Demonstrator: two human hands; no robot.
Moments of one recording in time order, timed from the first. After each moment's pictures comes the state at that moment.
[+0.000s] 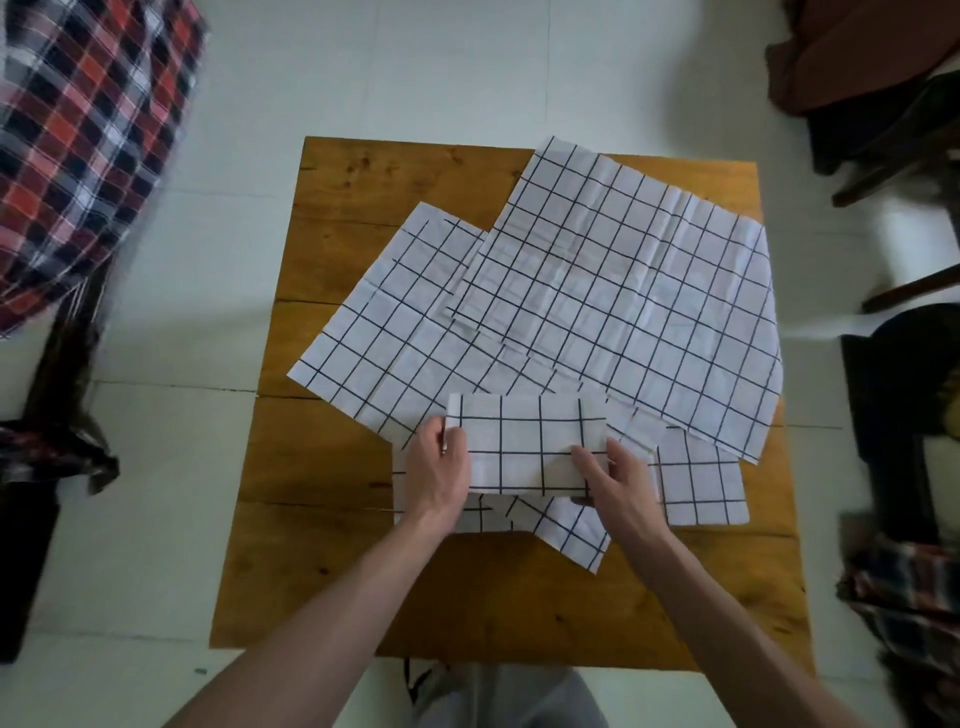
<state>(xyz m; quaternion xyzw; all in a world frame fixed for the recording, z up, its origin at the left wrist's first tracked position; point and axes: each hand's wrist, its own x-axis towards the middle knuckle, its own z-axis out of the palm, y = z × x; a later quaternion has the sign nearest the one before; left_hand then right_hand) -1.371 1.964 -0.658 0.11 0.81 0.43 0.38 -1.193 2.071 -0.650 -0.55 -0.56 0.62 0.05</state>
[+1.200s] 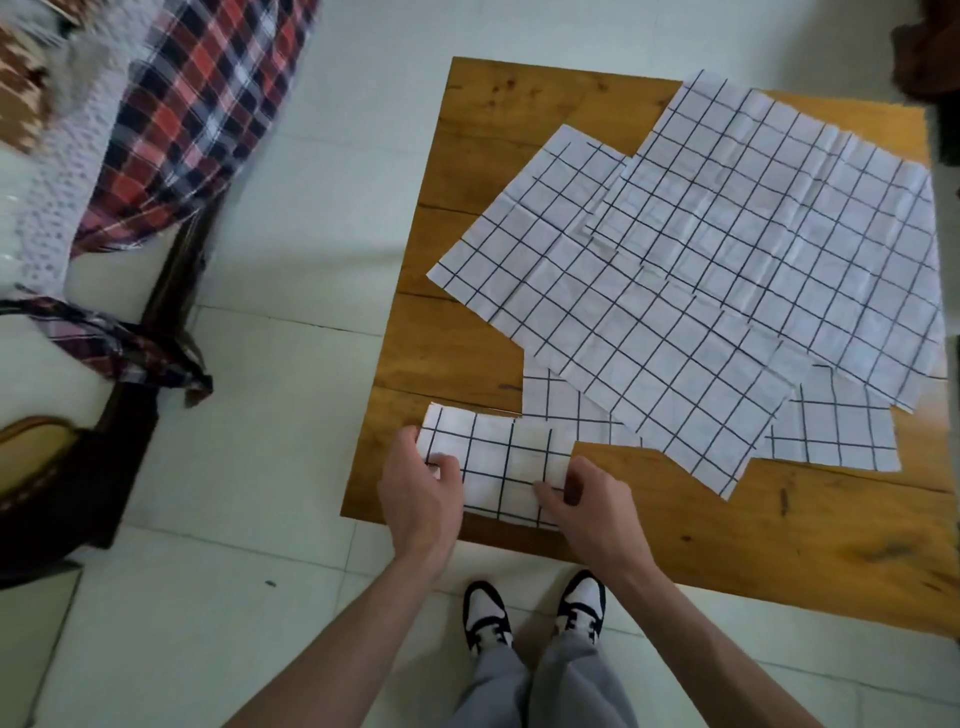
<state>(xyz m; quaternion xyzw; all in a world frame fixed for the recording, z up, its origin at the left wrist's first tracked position) -1.386 1.752 -0.686 0.08 0.93 0.31 0.20 -1.242 1.876 -0.680 -0.46 -0.75 0.47 -0.06</state>
